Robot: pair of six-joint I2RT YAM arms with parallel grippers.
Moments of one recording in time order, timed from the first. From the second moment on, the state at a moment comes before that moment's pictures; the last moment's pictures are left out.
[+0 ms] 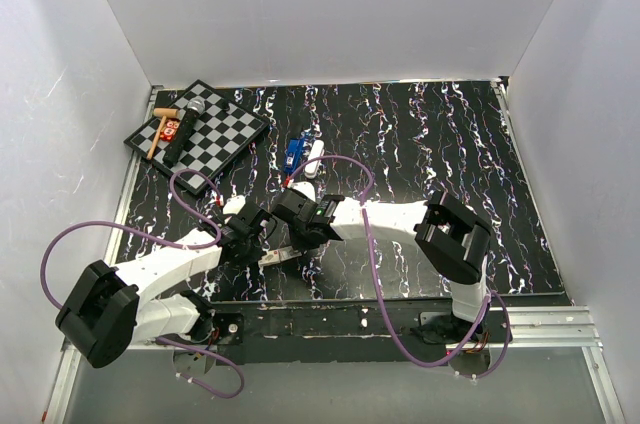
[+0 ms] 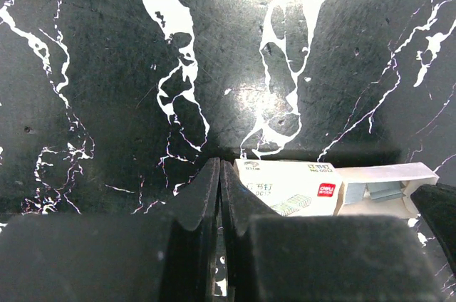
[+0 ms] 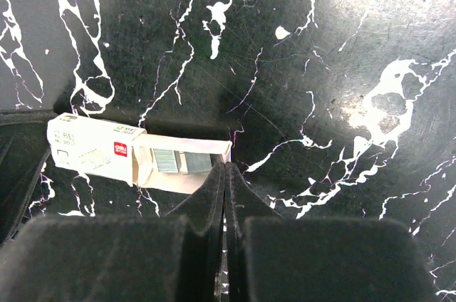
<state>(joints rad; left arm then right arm) -0.68 1.16 0.53 -0.60 -0.30 -0.93 1.16 1.90 1.32 -0.53 0.18 0.82</state>
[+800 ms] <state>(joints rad) -0.68 1.14 0.52 -0.58 -0.27 -0.93 1.17 1.92 1.34 -0.54 0.19 0.83</state>
